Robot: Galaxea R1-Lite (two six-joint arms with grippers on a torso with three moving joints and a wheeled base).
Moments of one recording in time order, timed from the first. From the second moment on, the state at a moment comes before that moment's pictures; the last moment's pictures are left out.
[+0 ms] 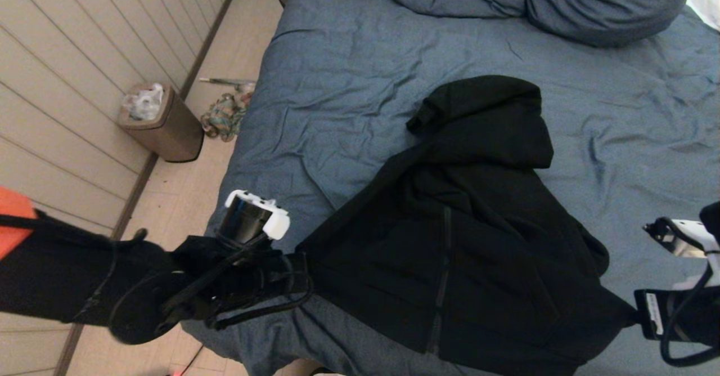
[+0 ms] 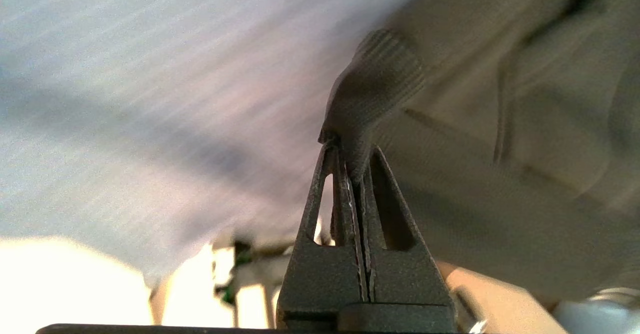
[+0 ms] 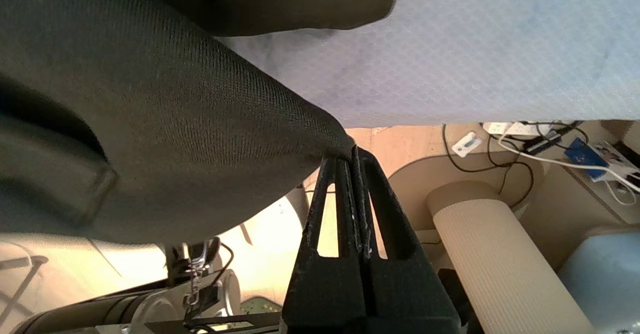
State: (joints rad) left arm -0.69 1.79 -0.79 -0.29 0.13 -0.59; right arm -0.03 1.28 -0.73 0.41 -0.08 0.12
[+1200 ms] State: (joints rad) left arm -0.62 1.39 -0.30 -0.38 0.03 -0.58; right arm 0.12 1.31 -0.69 0.40 -0.08 0.10
